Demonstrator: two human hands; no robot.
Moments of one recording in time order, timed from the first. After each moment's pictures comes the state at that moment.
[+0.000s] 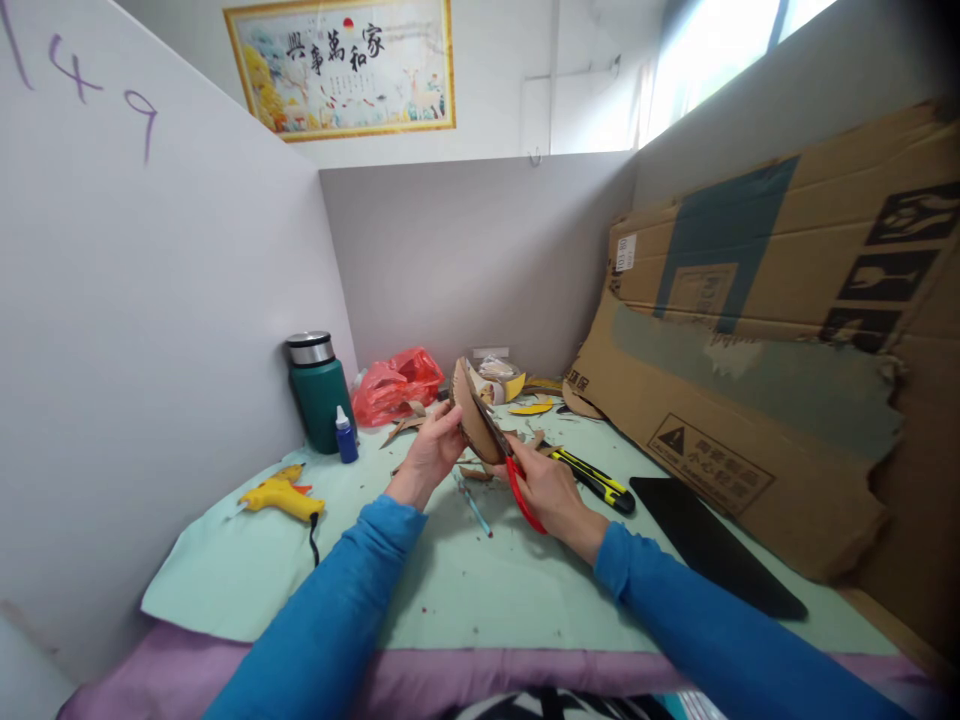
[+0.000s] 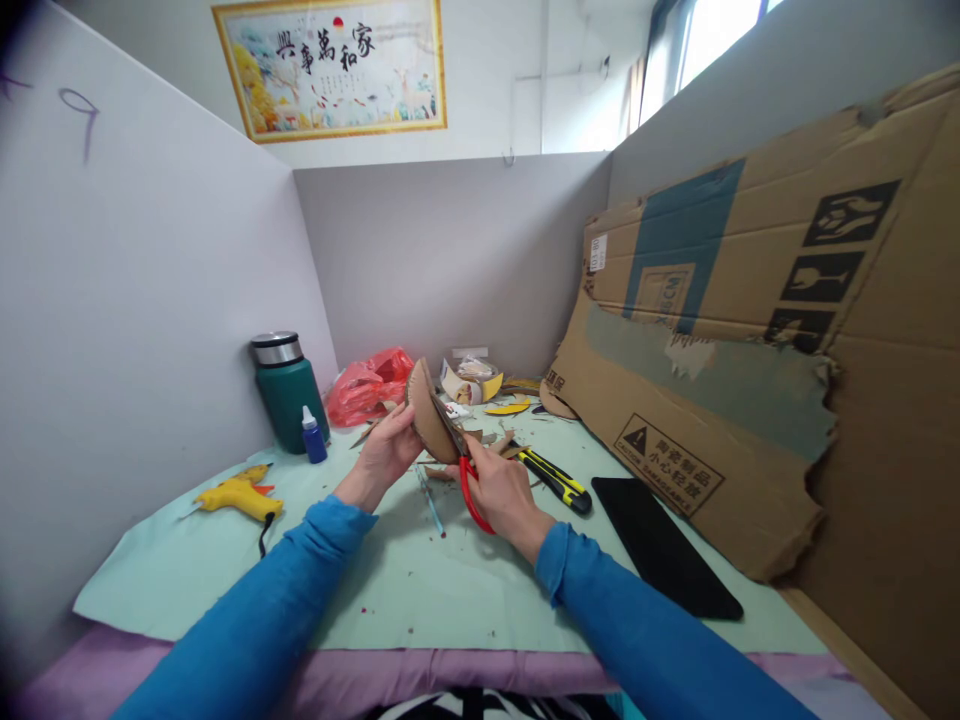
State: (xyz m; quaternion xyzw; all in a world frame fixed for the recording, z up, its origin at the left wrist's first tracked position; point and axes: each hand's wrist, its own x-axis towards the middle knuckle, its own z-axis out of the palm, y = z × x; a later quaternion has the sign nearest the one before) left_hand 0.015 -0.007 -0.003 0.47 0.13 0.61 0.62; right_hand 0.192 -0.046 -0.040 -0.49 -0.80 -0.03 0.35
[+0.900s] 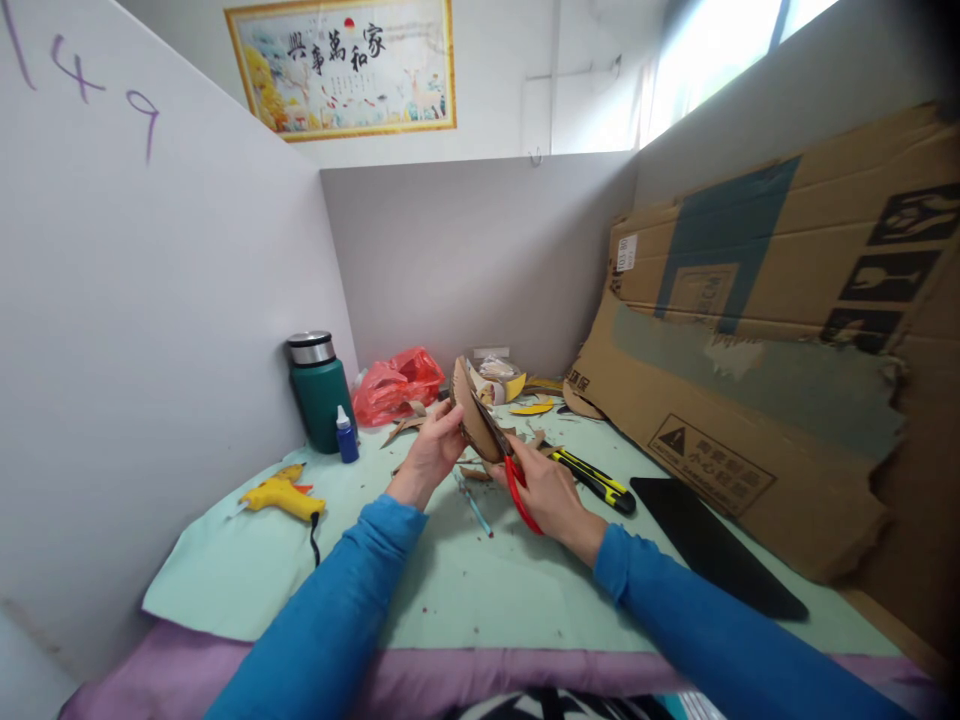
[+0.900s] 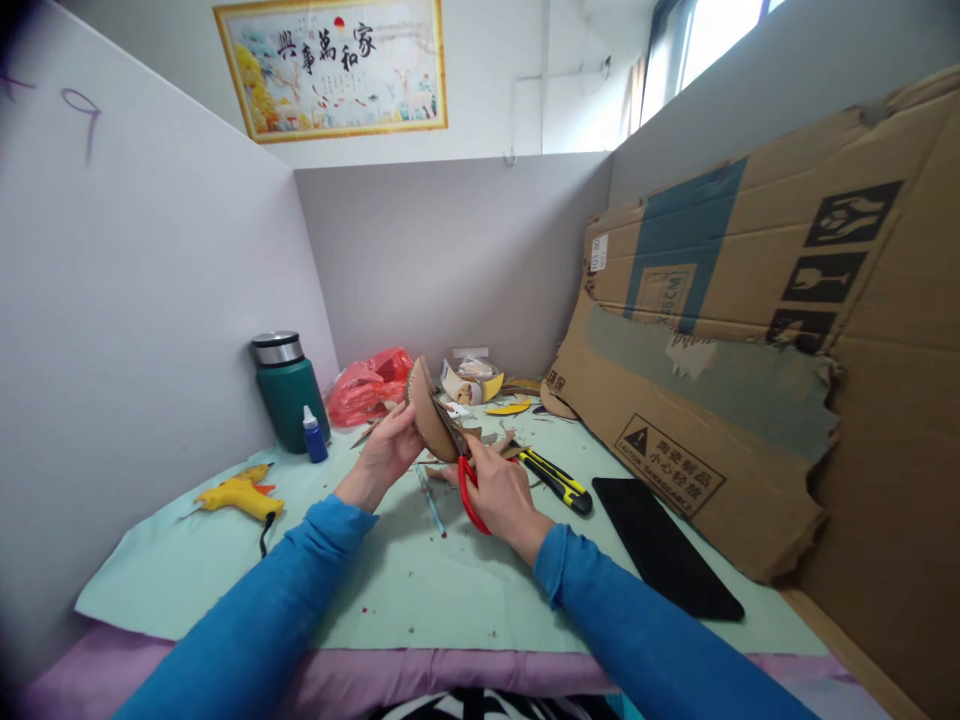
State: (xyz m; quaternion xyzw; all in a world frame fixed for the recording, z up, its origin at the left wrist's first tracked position) left_hand 0.015 -0.006 -0.003 0.48 0.13 0.61 0.62; right_hand 0.189 -0.047 -0.041 -0.49 -0.80 -0.04 0.35
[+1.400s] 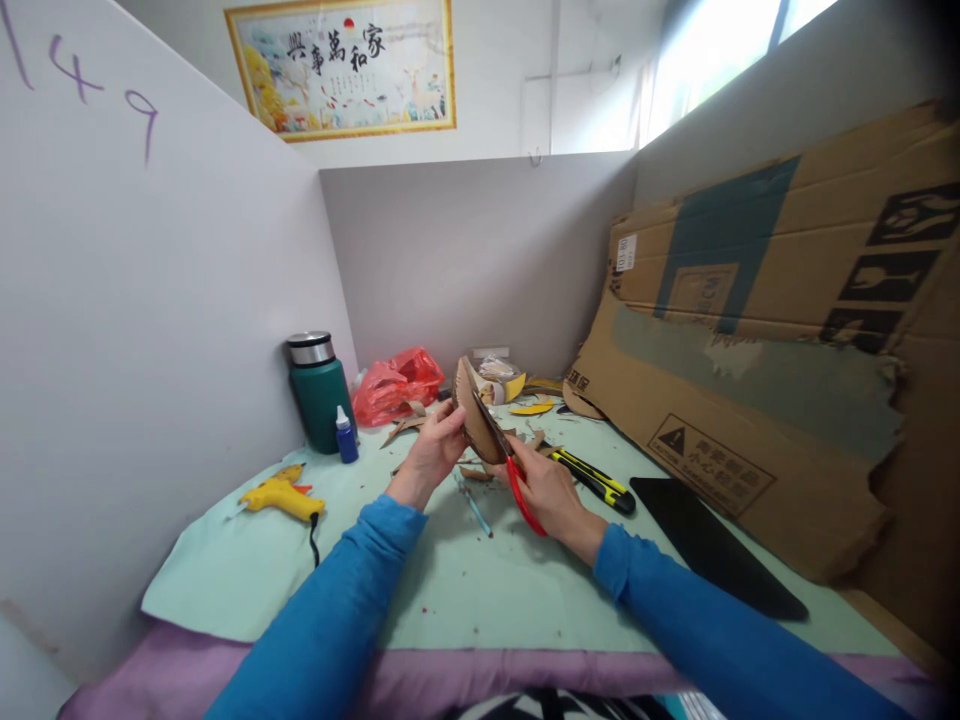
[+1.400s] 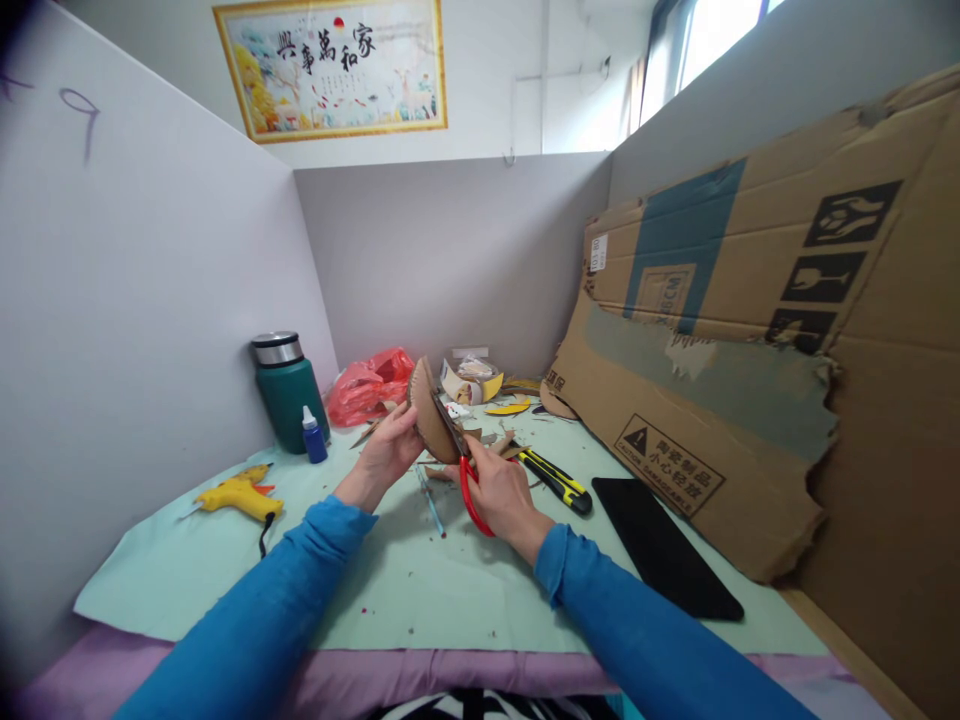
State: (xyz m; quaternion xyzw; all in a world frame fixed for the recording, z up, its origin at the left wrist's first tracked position) left_hand 0.015 -0.006 -0.004 0.50 0.13 0.60 0.61; right_hand 0.191 -0.046 -0.042 -0.48 -0.80 0.00 0.36
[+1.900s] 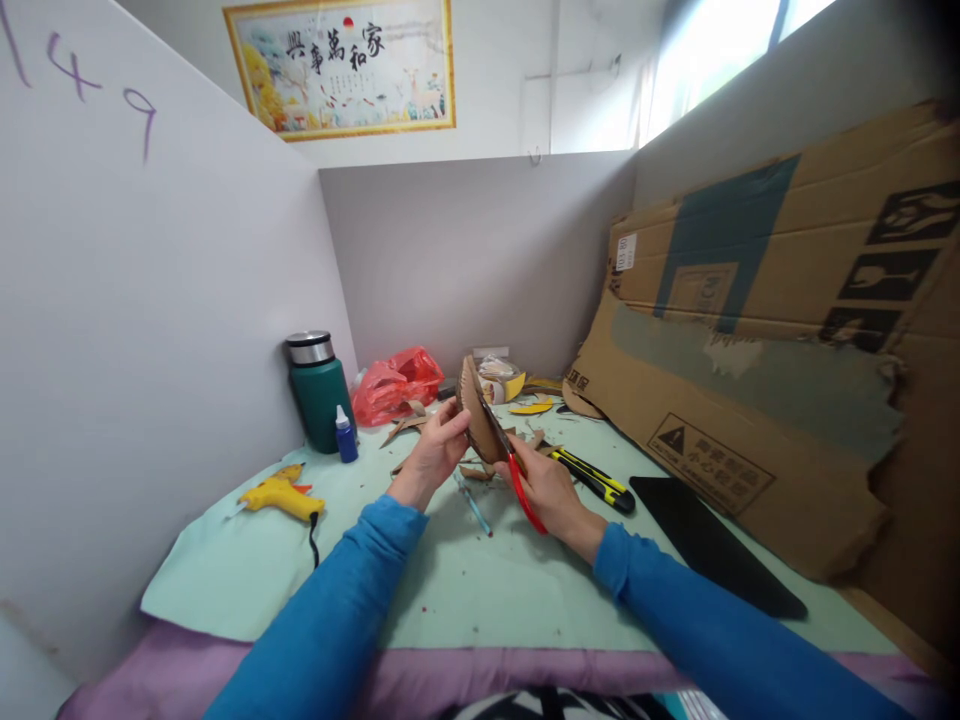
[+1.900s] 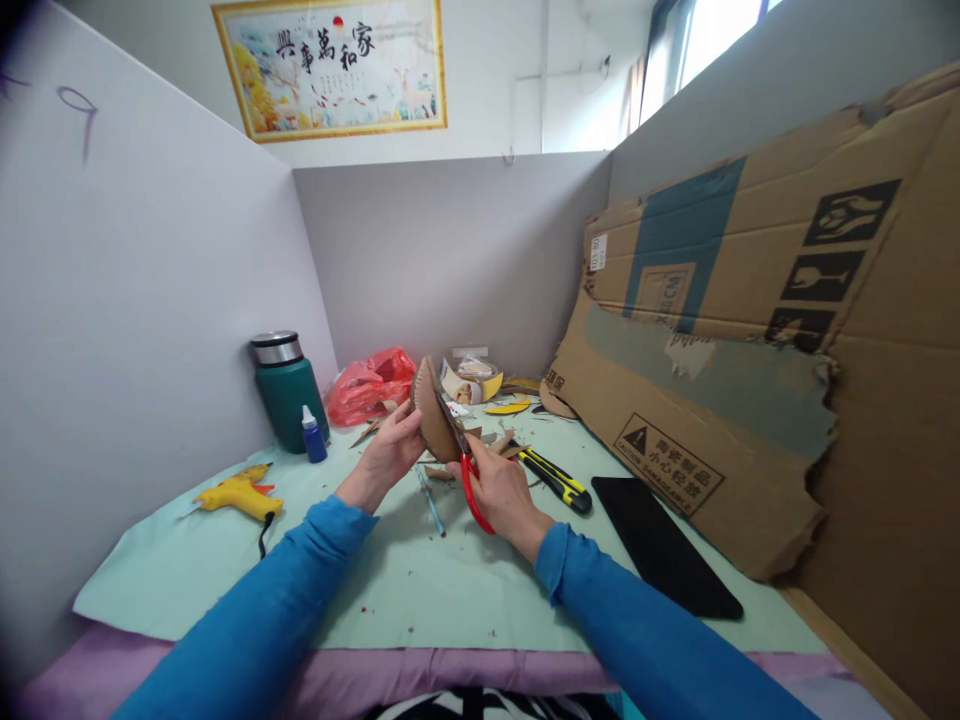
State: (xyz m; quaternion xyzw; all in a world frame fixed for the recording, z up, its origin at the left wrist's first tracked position) left_hand 0.018 -0.009 -0.004 0.51 0.12 0.60 0.61; right_hand 0.191 -0.043 -0.042 -0.50 -0.79 0.02 0.36
